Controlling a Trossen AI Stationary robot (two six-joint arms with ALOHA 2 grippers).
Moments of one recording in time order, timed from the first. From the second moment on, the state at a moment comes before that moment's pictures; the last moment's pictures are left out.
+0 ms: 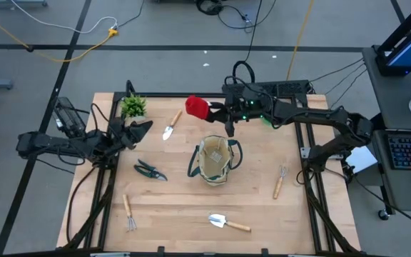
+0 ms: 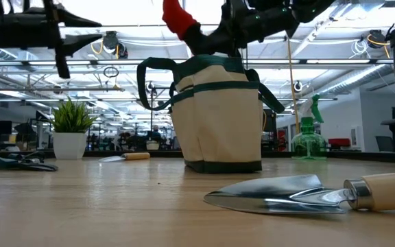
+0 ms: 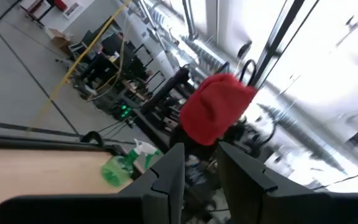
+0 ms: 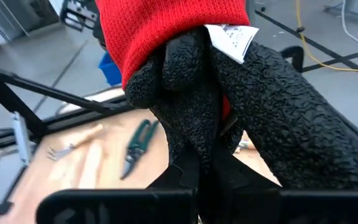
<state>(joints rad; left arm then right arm) -0.03 0.46 0.09 0.71 -0.46 -0.65 -0.36 1.47 1.08 0.11 -0.35 0.20</state>
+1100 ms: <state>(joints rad) -0.03 1.27 0.75 0.71 -0.40 -0.14 -0.32 1.47 1.08 0.33 -0.50 0.53</state>
